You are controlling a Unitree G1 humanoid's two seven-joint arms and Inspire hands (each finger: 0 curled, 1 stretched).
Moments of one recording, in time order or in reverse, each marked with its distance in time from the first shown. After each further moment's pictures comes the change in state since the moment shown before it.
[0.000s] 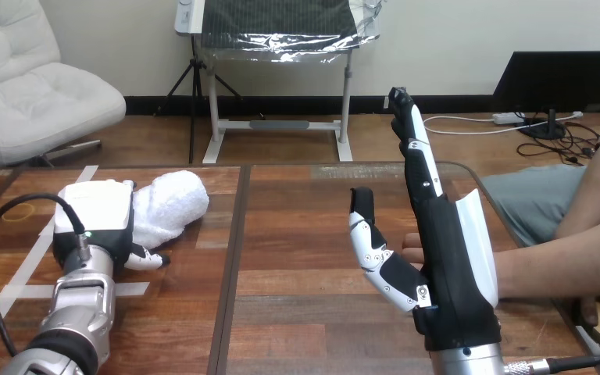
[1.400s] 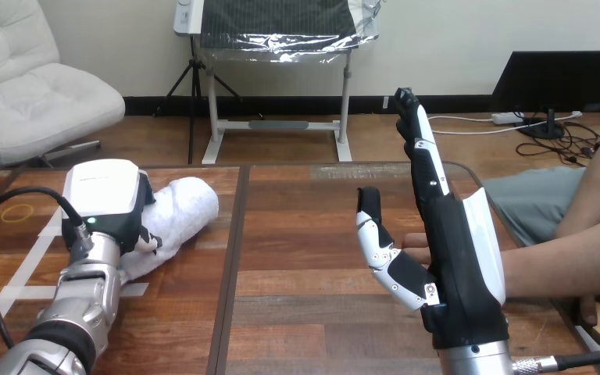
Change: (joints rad) left arm -0.029 0.007 -0.003 0.029 -0.079 -0.146 0.134; right arm 0.000 -0.002 -0.033 -0.004 0.032 0.000 0.046
